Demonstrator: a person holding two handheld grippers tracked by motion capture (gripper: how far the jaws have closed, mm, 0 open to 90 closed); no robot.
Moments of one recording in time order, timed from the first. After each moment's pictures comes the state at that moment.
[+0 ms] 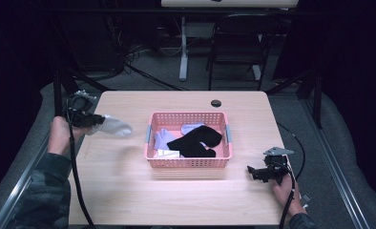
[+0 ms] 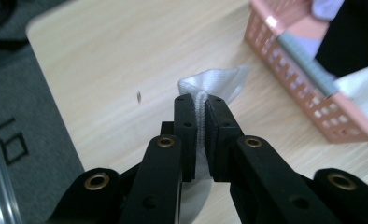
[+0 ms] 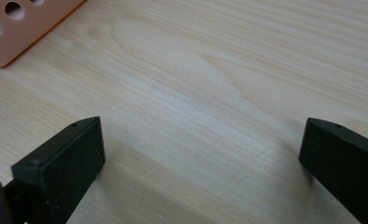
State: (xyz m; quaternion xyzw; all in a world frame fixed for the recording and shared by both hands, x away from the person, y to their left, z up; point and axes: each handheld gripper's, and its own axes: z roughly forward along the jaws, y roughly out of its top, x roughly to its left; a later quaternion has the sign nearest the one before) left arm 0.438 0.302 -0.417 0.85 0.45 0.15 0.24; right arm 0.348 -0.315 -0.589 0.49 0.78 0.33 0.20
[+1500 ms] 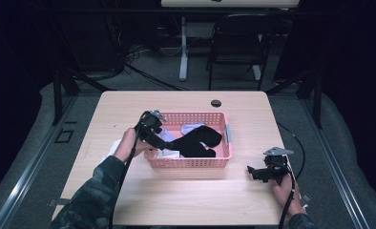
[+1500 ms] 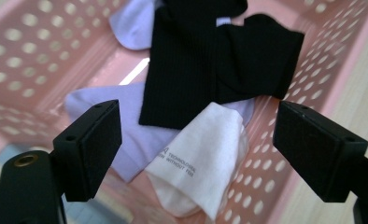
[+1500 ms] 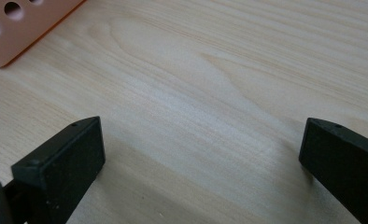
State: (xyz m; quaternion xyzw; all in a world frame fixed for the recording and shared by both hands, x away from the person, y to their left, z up) left arm 0.441 0.118 -0.480 0.92 0.28 0.03 0.28; right arm 0.348 -0.315 -0.589 0.49 0.78 0.33 0.20
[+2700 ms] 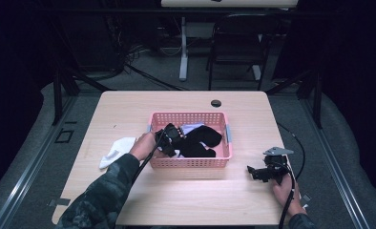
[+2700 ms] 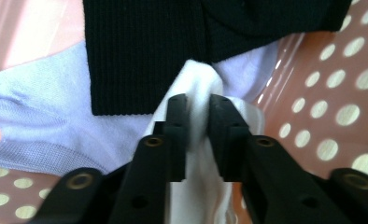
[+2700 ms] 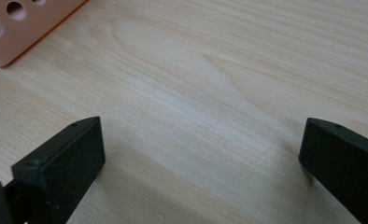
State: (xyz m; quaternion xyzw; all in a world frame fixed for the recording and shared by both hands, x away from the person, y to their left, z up) left arm 0.448 0.066 -0.523 0.97 0.20 0.02 0.09; right arm 0.349 -0.315 -0.589 0.49 0.78 0.32 0.20
